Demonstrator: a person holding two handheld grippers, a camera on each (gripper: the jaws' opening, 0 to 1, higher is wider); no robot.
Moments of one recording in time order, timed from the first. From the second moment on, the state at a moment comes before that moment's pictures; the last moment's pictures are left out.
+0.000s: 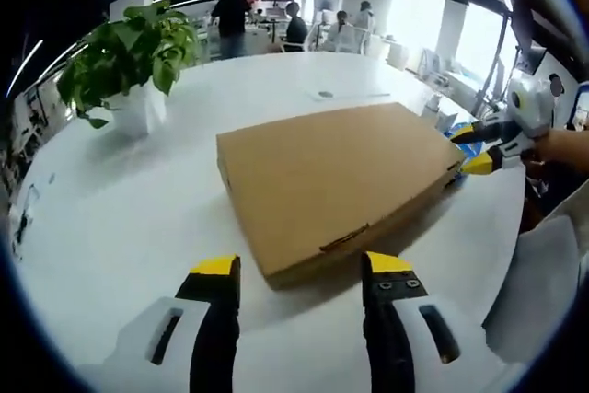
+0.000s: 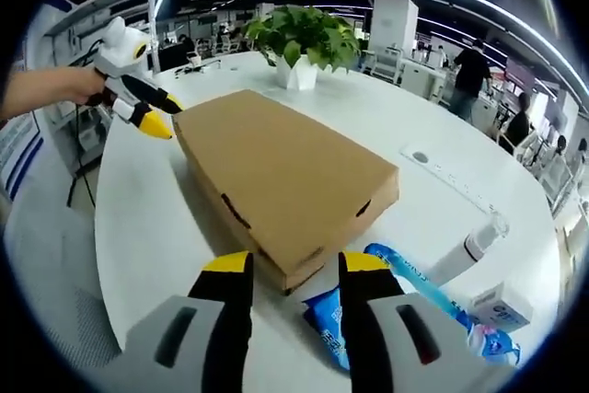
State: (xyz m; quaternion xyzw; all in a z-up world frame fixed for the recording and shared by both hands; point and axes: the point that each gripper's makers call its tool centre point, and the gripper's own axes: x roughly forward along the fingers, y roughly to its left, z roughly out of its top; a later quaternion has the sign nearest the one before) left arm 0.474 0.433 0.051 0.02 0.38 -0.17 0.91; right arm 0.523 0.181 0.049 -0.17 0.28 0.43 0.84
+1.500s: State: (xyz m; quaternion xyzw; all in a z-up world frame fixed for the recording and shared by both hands) left arm 0.344 0.355 0.126 0.03 0.24 -0.16 0.96; right arm 0.417 0.005 0.096 -0.12 0.25 0.26 0.92
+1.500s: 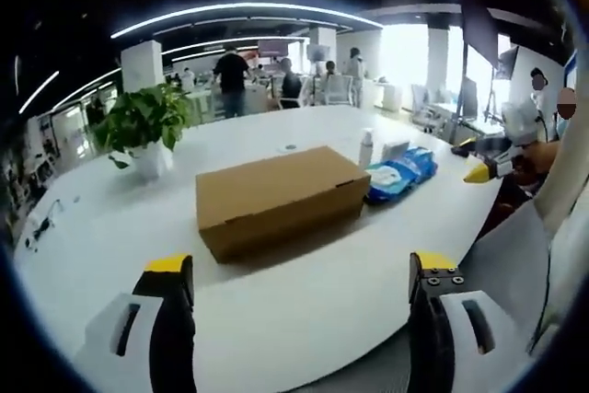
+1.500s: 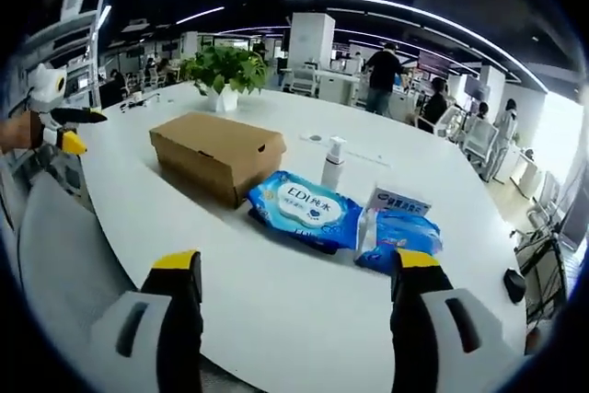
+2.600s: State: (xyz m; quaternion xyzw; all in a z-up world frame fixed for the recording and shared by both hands) left arm 0.334 0.358 0.122 0.02 0.25 -0.16 0.95; right arm 0.401 -0.001 0.106 -0.09 0.23 0.25 0.94
